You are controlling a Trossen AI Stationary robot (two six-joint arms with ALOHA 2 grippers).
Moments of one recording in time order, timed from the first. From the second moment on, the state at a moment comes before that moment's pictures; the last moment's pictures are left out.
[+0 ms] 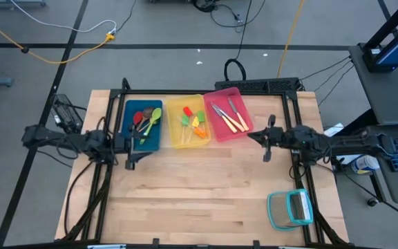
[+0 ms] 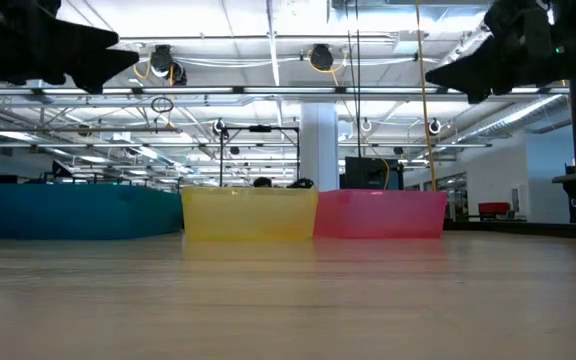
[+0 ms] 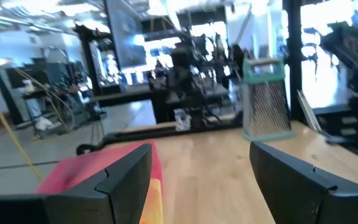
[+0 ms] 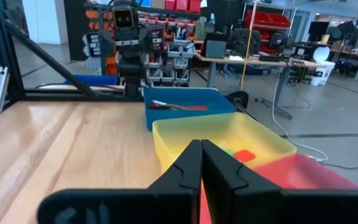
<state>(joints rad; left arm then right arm) -0.15 0.29 0.07 0.33 -0.15 0.17 -0.06 0.49 0.21 0.27 0.13 -0.06</state>
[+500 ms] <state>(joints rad) -0.10 0.25 0.01 0.38 -0.15 0.18 -0.06 0.23 0.04 0.26 0.10 -0.04</state>
